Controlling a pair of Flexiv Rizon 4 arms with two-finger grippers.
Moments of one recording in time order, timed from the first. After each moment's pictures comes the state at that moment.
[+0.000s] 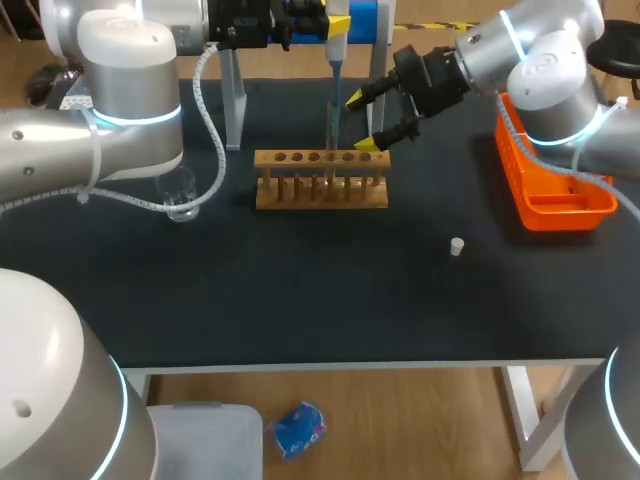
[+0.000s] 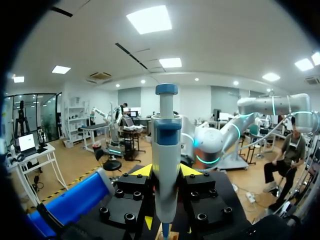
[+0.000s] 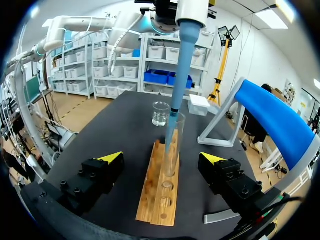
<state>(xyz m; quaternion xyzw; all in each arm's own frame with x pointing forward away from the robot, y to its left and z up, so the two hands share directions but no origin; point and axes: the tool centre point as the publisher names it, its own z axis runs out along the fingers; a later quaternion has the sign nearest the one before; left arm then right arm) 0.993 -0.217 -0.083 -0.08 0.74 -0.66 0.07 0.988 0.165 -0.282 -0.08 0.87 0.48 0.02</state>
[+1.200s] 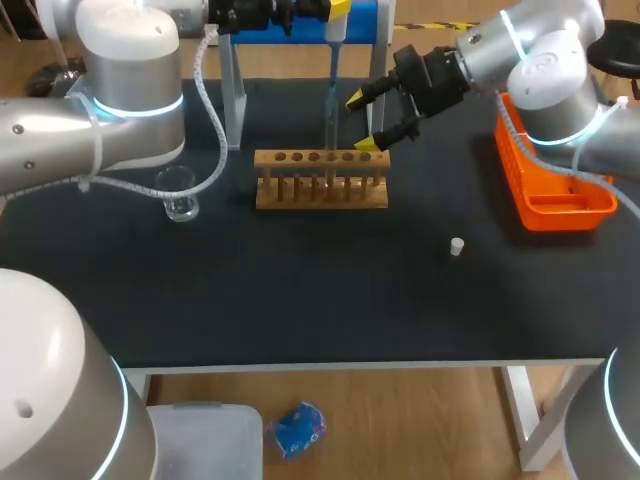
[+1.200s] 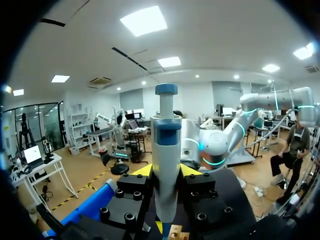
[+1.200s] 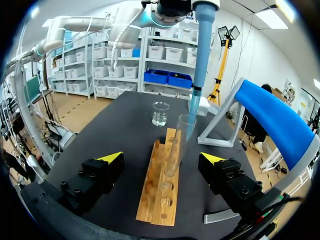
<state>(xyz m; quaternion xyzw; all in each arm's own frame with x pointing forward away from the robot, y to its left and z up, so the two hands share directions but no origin) 1.001 -0.217 -0.058 -0.06 0.75 -0.65 0.11 0.988 0.165 -0.282 -0.08 0.87 0.48 0.02</state>
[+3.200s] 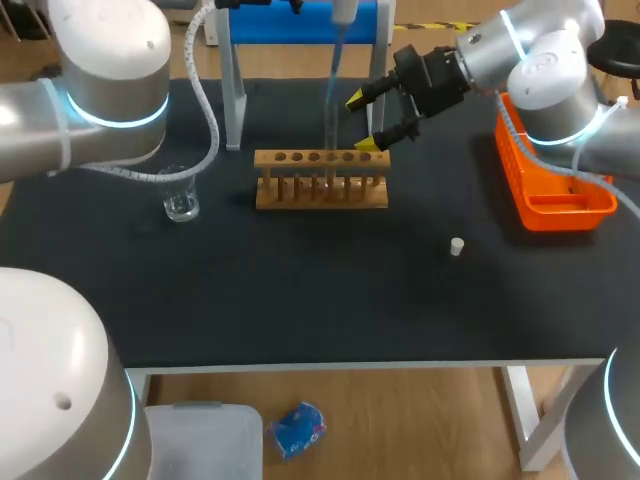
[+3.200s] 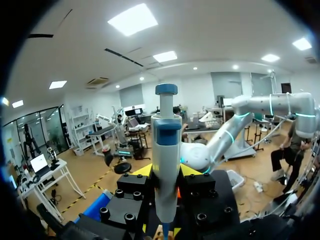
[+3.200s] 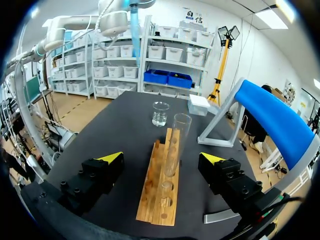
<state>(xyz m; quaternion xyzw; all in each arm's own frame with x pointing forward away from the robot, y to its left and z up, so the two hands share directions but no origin) 0.920 -0.225 0.014 -0.06 0.77 -0.62 0.14 0.988 0.165 -0.282 -0.08 0.87 0.48 0.02</state>
